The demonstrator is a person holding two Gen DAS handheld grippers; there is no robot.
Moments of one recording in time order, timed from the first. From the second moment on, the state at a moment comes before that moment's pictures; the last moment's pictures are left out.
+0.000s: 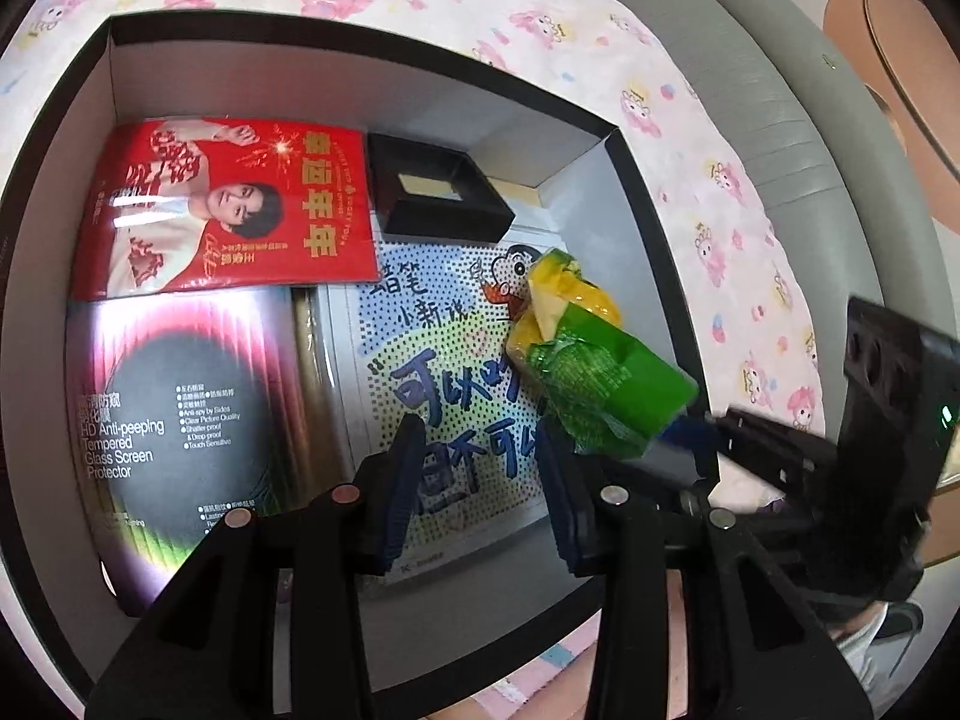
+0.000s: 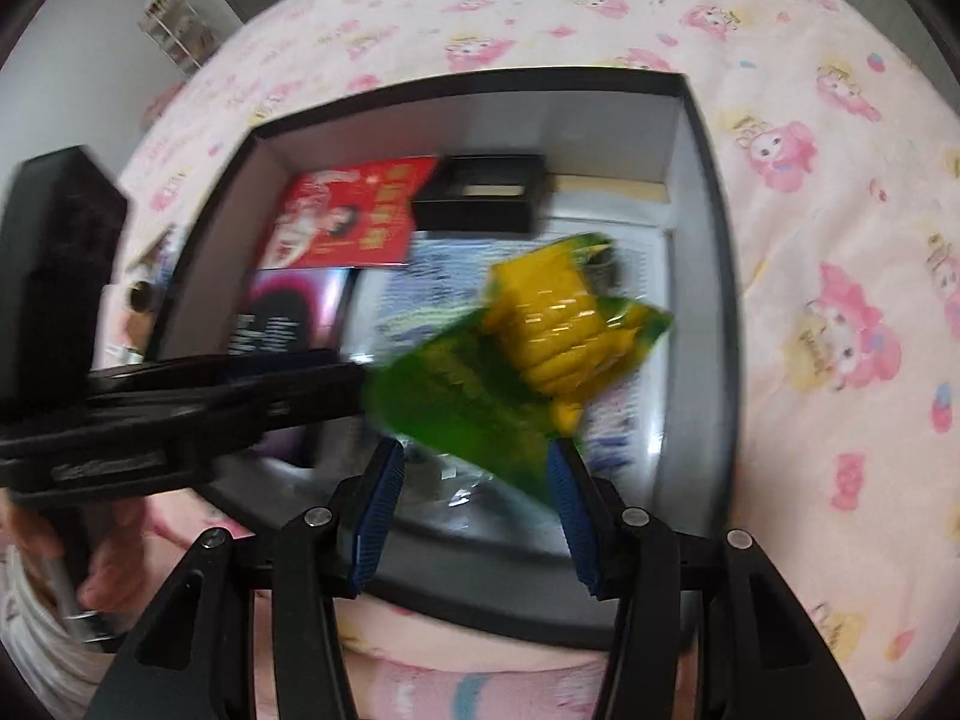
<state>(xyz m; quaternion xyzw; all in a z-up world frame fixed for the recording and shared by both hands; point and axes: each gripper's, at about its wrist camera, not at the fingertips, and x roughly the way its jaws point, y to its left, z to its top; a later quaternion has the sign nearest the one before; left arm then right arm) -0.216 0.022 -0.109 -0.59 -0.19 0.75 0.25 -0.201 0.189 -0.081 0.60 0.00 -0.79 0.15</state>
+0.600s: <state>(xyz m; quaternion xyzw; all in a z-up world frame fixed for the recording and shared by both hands) -0.212 0.065 -0.118 -0.61 -0.16 0.72 0.29 -0.177 0.235 -0.051 0.50 -0.09 -0.85 0.10</state>
